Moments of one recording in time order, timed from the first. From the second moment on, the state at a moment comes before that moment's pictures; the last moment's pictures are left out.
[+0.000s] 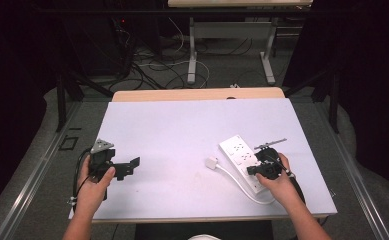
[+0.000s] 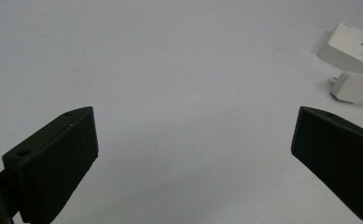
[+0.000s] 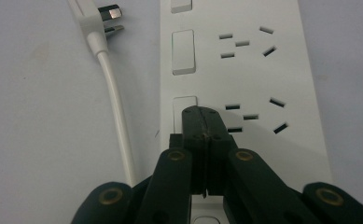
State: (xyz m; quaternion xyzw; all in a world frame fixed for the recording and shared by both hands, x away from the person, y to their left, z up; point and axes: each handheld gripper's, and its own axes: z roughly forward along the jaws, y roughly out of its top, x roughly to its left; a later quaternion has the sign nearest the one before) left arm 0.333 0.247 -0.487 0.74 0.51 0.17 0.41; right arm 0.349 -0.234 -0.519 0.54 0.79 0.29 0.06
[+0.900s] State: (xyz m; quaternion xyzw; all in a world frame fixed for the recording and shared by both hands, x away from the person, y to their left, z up) left arm 0.333 0.247 -0.487 0.74 0.51 0.18 0.41; right arm 0.347 -0.232 -0.518 0.53 0.79 0.30 0.06
